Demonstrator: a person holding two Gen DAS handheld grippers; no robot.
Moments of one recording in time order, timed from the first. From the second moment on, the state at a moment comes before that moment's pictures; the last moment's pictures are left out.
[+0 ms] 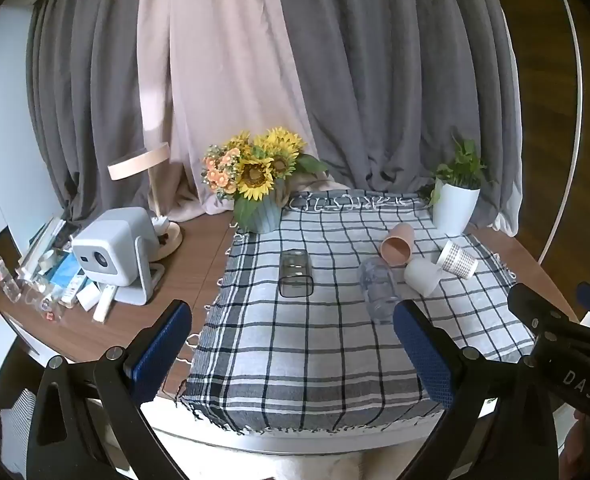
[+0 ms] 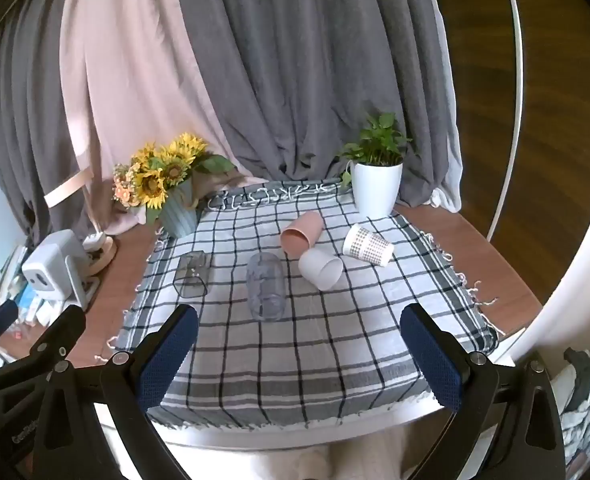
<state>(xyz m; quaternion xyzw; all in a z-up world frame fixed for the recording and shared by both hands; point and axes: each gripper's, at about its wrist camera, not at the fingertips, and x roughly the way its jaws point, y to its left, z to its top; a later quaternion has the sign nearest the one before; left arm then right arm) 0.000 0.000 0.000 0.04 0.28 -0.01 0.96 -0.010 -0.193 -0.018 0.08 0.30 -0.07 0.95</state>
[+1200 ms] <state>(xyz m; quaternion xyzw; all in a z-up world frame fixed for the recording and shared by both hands) 0.004 -0.003 0.001 0.03 0.28 -0.01 0.96 -0.007 -0.188 -0.012 0.07 0.30 -0.07 0.95</state>
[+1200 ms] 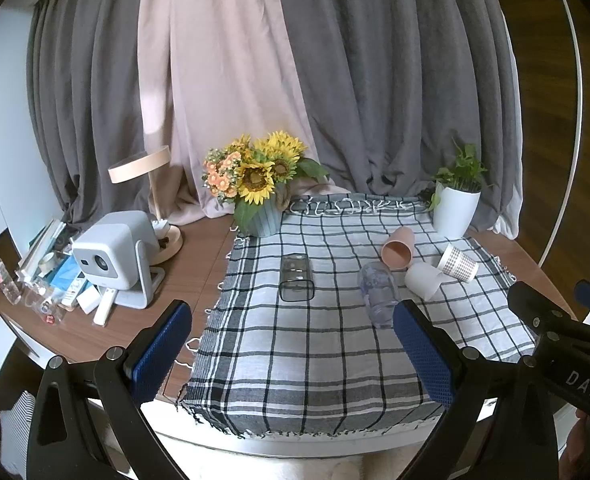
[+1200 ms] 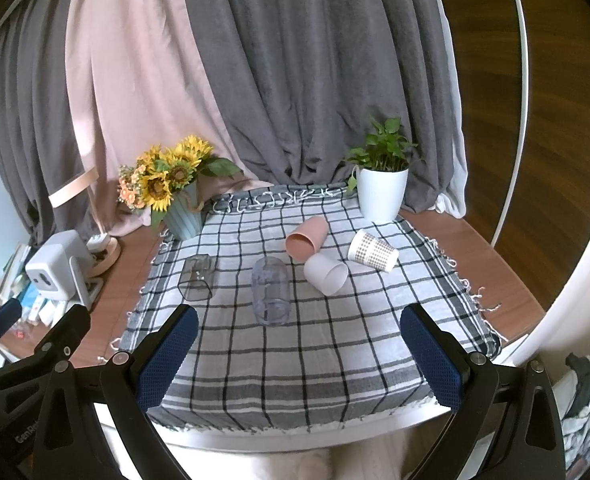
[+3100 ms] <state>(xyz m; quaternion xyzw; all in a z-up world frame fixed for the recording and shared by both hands) 0.018 0.004 0.006 0.03 0.29 0.00 0.96 -0.007 -0.181 -0.013 0.07 0.30 -0.07 0.95</state>
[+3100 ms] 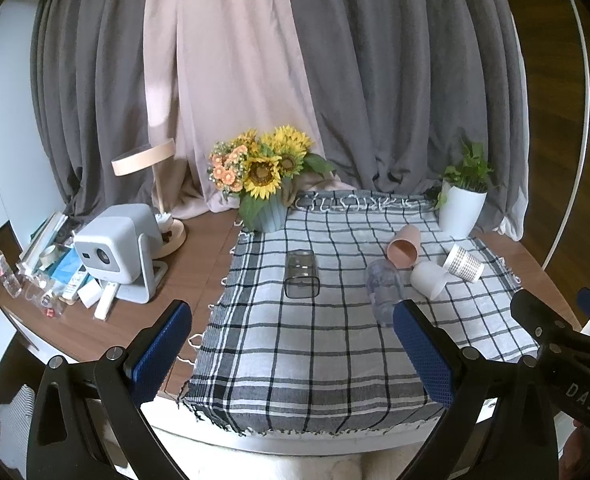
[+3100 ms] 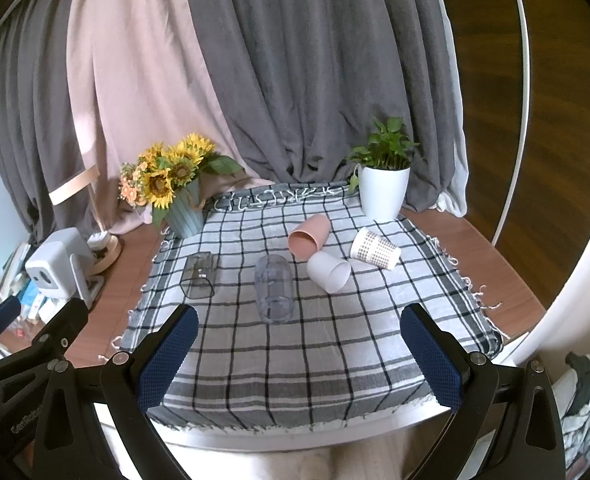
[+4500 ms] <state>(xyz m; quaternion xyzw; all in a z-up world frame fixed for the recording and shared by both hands) 0.233 -0.117 -0.142 0.00 0.49 0.19 0.85 0.311 -0.279 -0.194 -0.01 0.59 0.13 0.80</state>
